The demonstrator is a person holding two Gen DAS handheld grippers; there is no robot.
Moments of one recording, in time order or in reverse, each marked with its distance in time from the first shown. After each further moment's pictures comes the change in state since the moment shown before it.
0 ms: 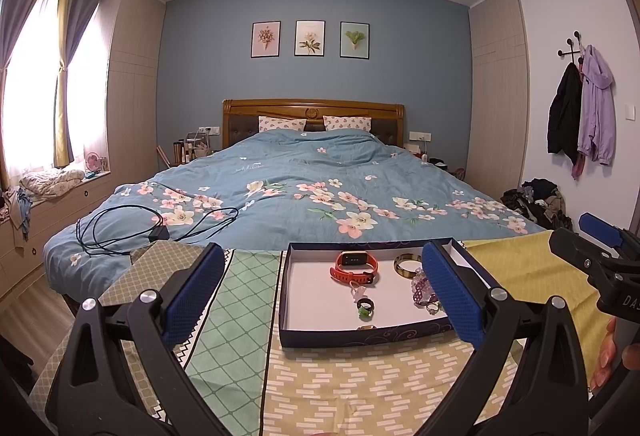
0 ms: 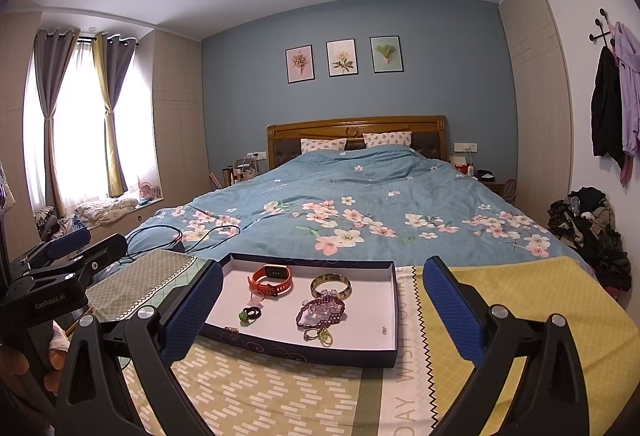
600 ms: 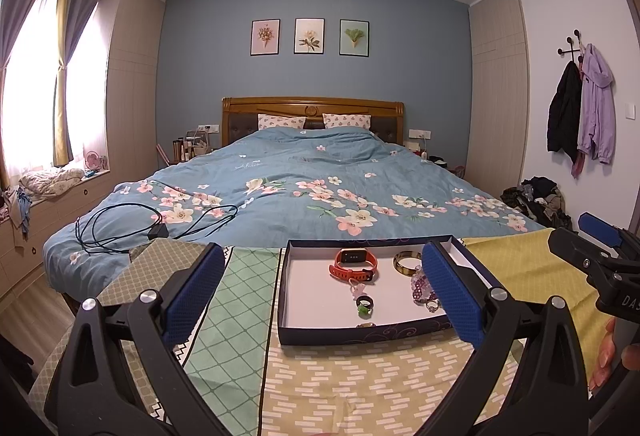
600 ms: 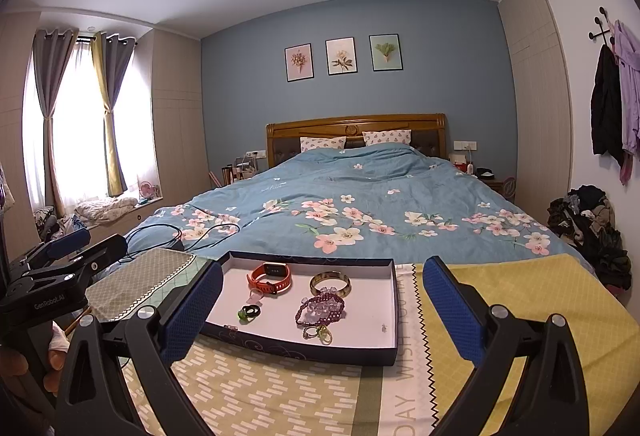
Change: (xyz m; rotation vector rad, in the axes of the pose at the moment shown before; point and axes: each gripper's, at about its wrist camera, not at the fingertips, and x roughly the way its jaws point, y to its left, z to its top) left arm -0.001 -0.001 -0.002 0.002 0.006 -0.001; right arm 0.001 0.000 -0.001 0.000 0.004 0.000
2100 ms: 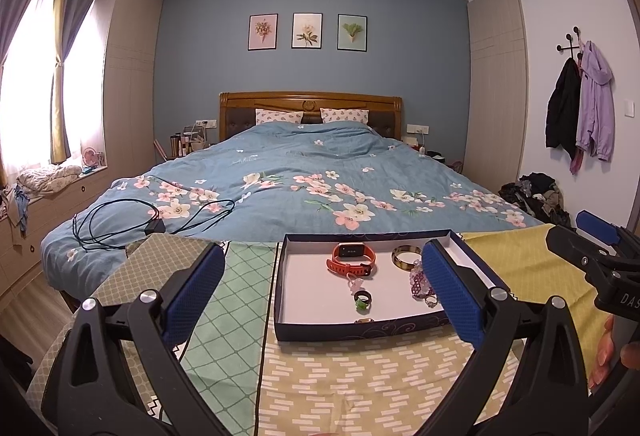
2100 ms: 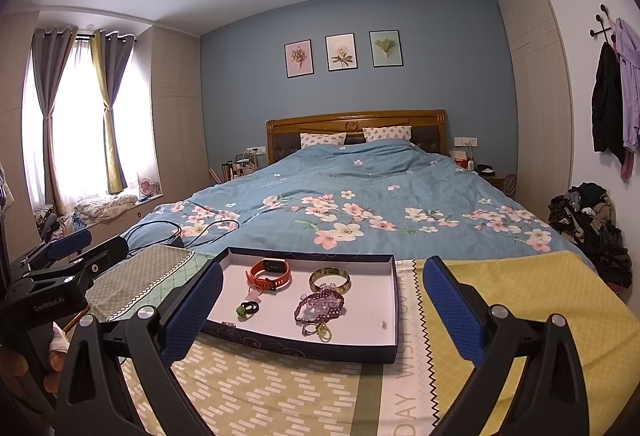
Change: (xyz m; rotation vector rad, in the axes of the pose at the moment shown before) left arm -0.002 0.007 -0.006 -0.001 0.016 -0.010; right arm 0.001 0.000 -0.006 0.001 0.010 0.001
